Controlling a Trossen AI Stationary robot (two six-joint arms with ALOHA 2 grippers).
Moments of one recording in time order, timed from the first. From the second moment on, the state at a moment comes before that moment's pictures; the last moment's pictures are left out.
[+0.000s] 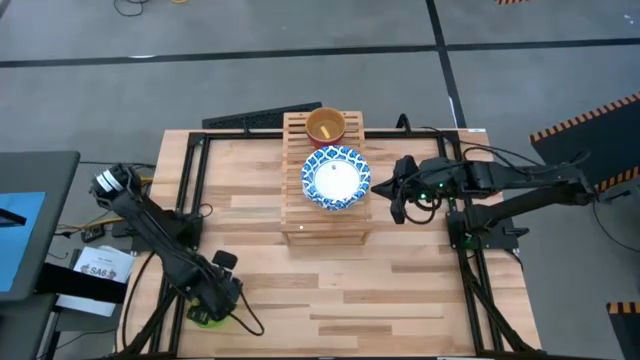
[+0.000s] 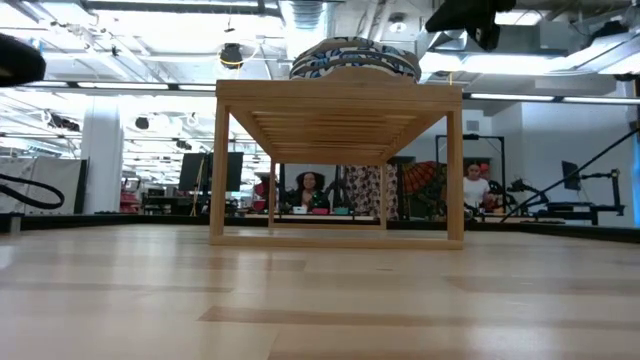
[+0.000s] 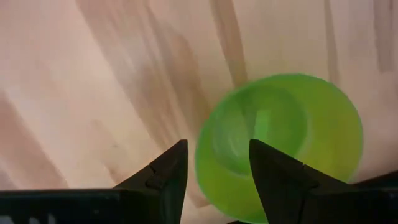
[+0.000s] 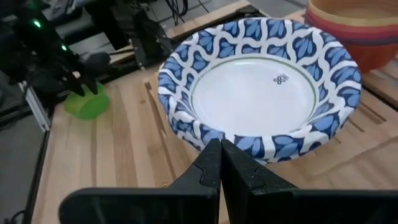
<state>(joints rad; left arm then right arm) -0.82 1.43 0.96 -0.91 0.00 -0.50 0.02 0.98 0.97 -0.45 0.21 0.39</state>
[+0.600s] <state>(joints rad) -0.81 1.49 0.81 -0.82 0.09 -0.48 0.03 1.00 0.97 -0.44 0.21 0.39</state>
